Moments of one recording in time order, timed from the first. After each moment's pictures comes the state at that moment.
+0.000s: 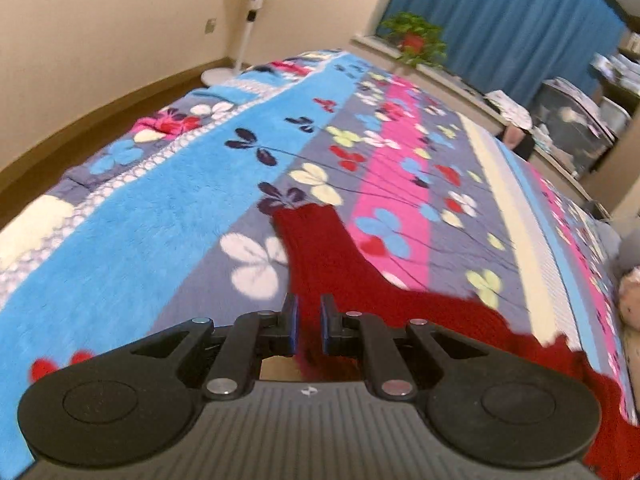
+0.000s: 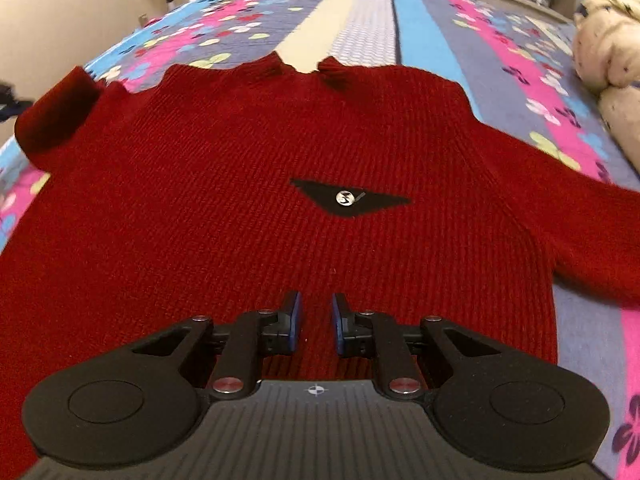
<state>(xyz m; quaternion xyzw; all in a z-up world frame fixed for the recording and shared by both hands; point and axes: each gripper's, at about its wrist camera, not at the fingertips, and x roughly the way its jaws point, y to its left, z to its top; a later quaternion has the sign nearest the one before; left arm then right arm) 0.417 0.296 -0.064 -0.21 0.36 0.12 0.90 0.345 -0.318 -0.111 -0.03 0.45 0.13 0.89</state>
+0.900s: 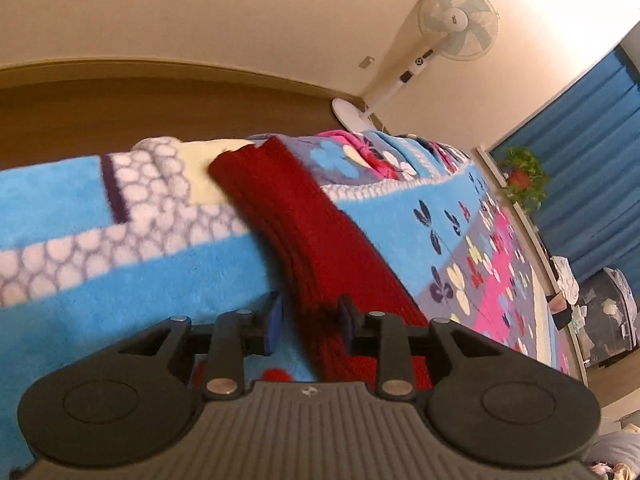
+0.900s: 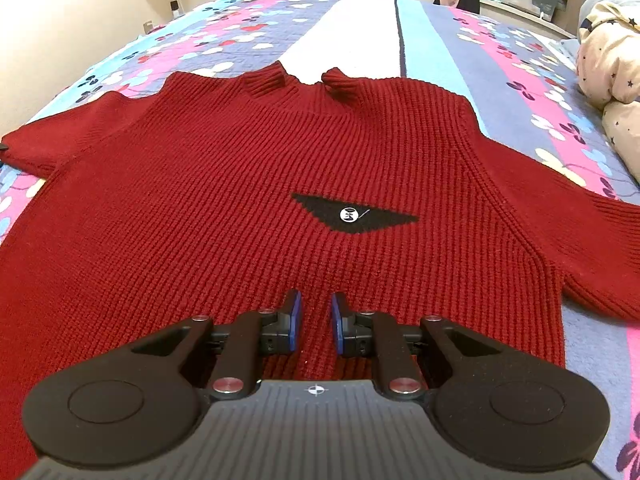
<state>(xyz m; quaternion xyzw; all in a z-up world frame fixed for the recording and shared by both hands) 0.296 0.414 -0.135 -0.42 0.26 0.26 0.83 0.347 -0.318 -0.115 -0.03 0.43 0.13 0.89</state>
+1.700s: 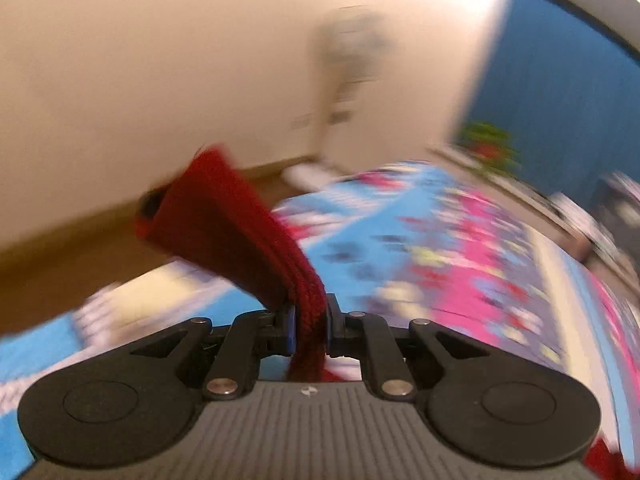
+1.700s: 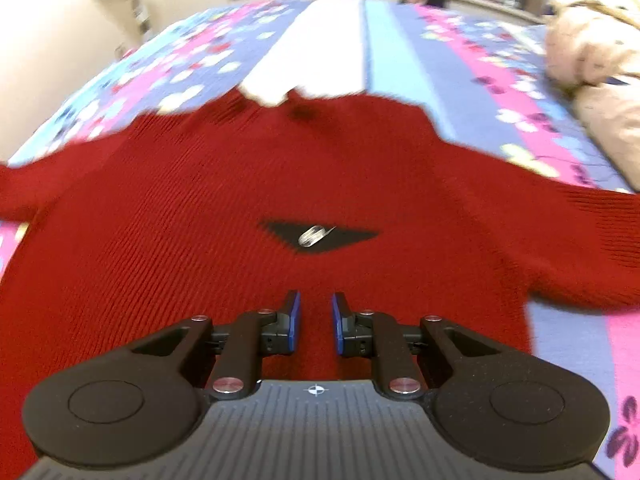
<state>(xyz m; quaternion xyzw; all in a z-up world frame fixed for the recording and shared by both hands) 0.324 0.279 -0.019 -0.18 0.22 0.25 0.93 0.355 -0.343 -0.097 0.02 0.42 0.09 0.91</state>
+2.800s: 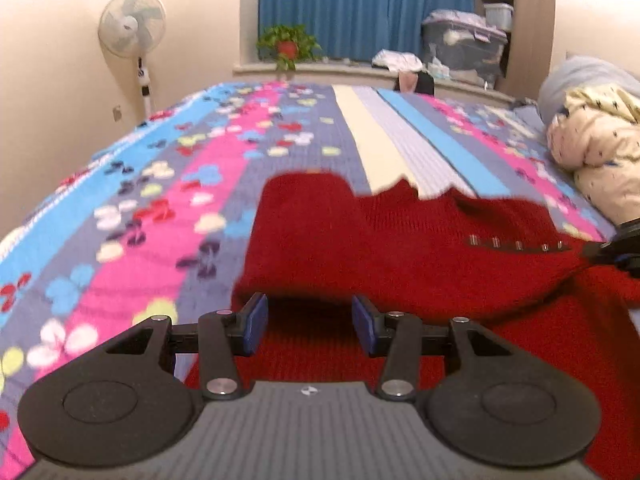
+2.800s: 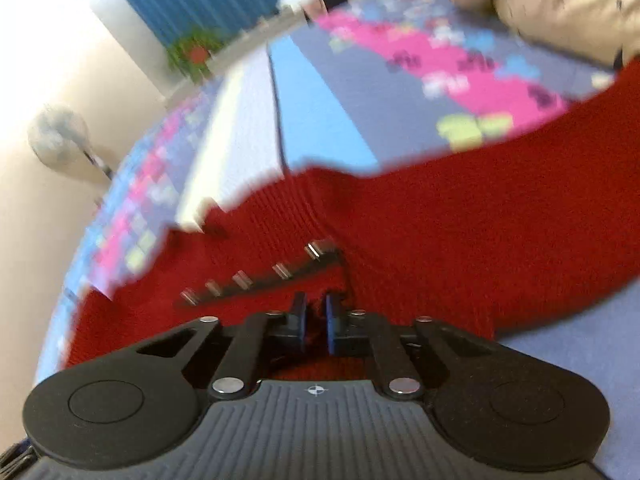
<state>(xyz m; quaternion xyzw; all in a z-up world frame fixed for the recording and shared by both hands) 0.266 0.012 -0.077 -0.01 0.31 0.05 0.95 0.408 -0.438 -0.107 0.28 0.34 0.06 0.89</state>
